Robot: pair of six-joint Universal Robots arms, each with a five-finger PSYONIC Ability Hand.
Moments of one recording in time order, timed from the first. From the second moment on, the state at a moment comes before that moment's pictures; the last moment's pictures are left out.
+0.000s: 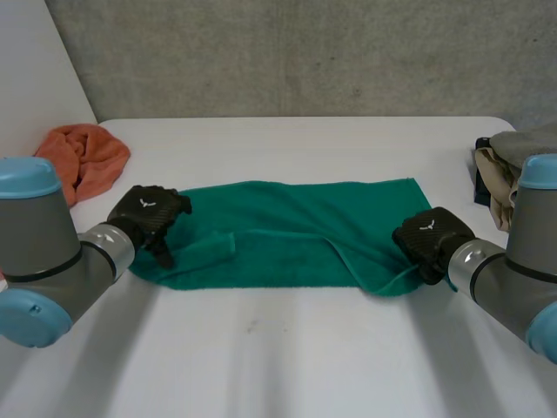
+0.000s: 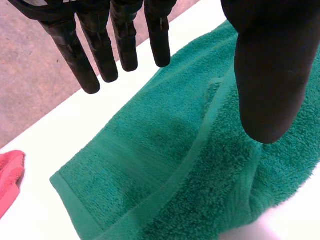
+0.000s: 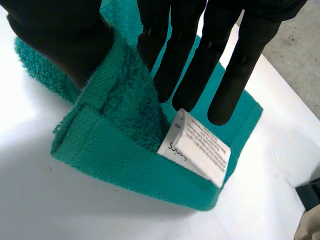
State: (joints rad) left arm 4.45 -2.01 -1.59 3.25 -1.39 3.56; right arm 1.87 -1.14 1.57 0.10 1.41 2.50; left_hand 0.39 0.39 0.39 0.38 0.20; right_hand 1.14 1.18 1.19 1.20 0.99
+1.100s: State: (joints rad) left arm 4.29 -2.00 -1.17 2.99 -1.65 3.73; right arm 1.65 -1.32 1.48 0.16 1.40 2.42; left_hand 1.13 1.19 1.19 1.20 0.96; right_hand 1.14 1.18 1.19 1.20 0.99
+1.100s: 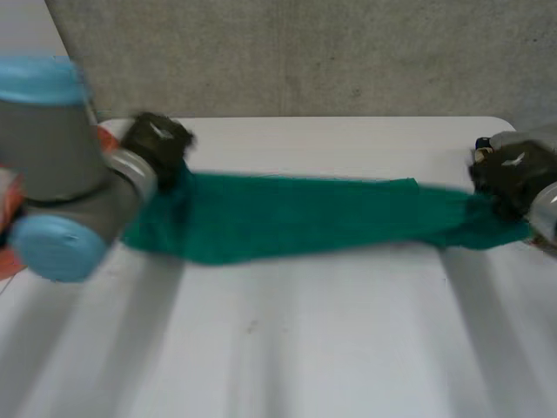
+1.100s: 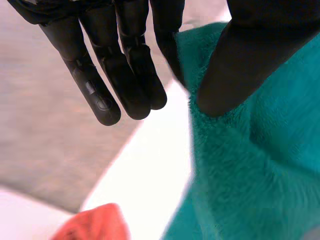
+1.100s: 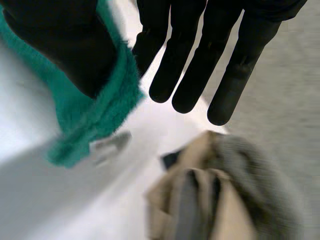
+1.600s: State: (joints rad) left arm 4.59 -1.67 -1.56 2.77 -1.37 3.59; right arm 1.56 -1.43 1.43 0.60 1.23 1.98; left_hand 1.15 1.20 1.19 1.20 1.01; right_hand 1.14 1.18 1.19 1.20 1.01
